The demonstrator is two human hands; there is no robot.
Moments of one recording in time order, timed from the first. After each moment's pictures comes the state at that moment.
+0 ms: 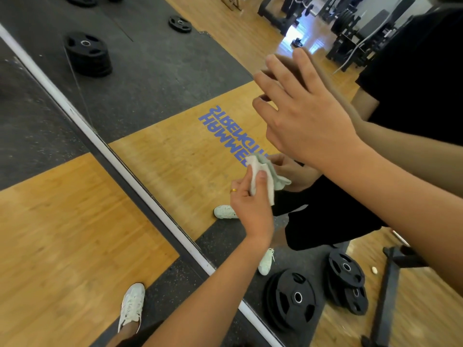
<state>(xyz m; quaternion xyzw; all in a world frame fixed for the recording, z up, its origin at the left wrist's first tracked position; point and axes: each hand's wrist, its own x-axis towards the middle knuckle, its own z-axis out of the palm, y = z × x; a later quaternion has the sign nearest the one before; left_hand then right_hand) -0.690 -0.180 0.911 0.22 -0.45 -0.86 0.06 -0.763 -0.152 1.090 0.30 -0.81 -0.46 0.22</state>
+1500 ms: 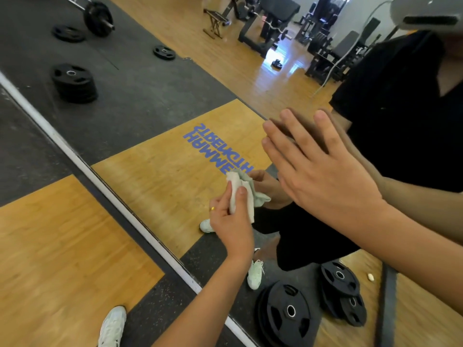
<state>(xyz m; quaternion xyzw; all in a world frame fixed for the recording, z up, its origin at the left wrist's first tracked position) -0.629 -0.121 0.924 0.22 -0.46 -0.86 0.10 -0.621 -0.040 1.109 0.22 -0.78 -0.55 0.20</state>
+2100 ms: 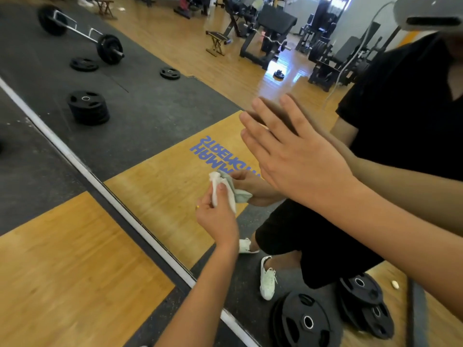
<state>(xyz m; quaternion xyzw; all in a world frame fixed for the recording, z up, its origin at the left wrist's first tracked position) -0.638 -0.124 0.914 0.26 -0.49 -0.82 0.13 -0.618 -0.044 1.108 0.23 -0.77 -0.55 0.23</state>
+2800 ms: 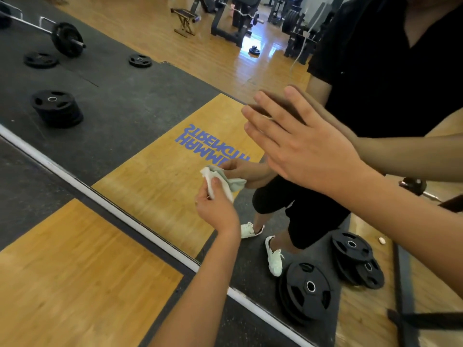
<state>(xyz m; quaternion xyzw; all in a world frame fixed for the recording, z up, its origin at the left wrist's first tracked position) -0.655 -0.141 0.902 0.28 -0.50 -0.81 0.07 -0.619 -0.045 1.110 0.20 -0.79 -0.54 0.22</state>
